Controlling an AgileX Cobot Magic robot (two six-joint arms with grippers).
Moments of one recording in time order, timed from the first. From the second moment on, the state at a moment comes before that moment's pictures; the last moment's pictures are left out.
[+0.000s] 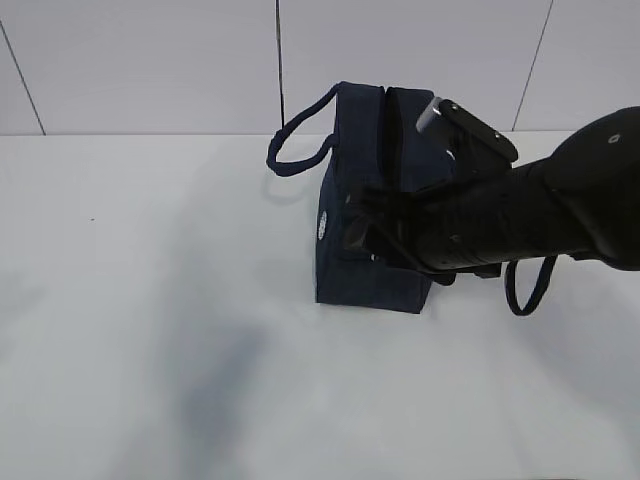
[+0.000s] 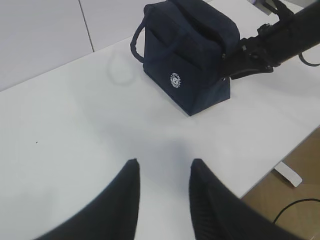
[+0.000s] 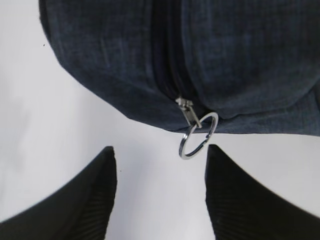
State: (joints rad) left arm -0.83 0.46 -0.77 0.27 0.88 -0.25; right arm 0.51 1.65 -0.90 1.14 0.17 -0.42
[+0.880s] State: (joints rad) left arm -0.83 0.46 -0.77 0.27 0.90 -0.25; right arm 0.51 1.70 -0.90 1.16 0.09 -0.42
